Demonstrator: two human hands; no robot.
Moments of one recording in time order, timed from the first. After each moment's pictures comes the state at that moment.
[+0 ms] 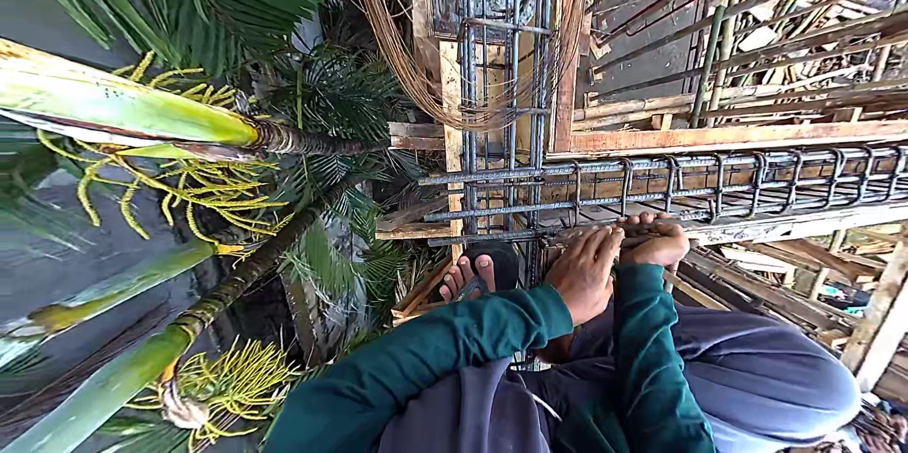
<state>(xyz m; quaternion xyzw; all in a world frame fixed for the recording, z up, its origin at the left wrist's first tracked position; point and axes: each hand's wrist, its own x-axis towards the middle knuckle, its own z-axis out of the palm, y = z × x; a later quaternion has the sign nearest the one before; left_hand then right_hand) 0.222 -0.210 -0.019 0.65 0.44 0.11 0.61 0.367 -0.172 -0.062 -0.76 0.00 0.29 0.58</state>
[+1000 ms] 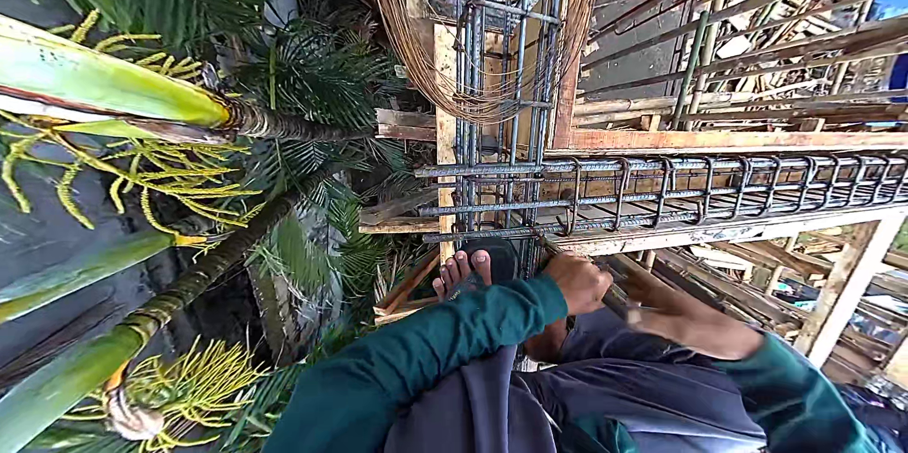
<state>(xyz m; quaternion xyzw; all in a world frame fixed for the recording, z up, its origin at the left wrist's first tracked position) 0.216 -0.205 -0.038 0.77 0.25 0.03 0.59 0.406 -0.198 0.082 -0.62 -0.33 0.69 -0.15</state>
